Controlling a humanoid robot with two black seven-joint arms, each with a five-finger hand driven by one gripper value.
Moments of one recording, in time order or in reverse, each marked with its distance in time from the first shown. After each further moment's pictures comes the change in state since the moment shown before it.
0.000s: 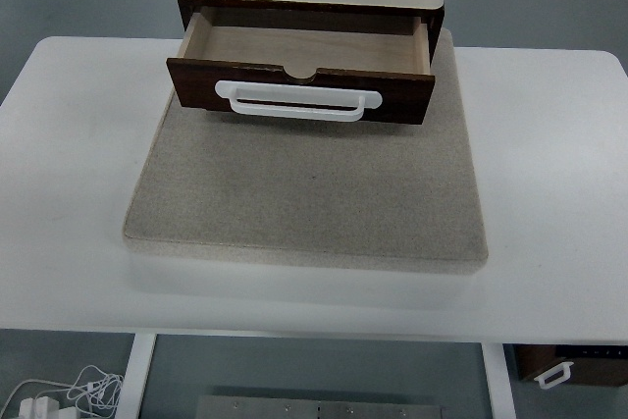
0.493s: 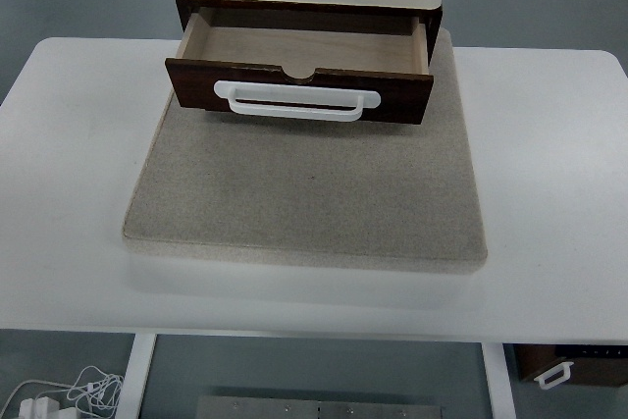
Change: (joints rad) left arm -0.139 0.173 0.228 -0.376 0.004 0.003 0.002; right arm 0.000 0.000 0.000 0.000 0.000 0.000 0.000
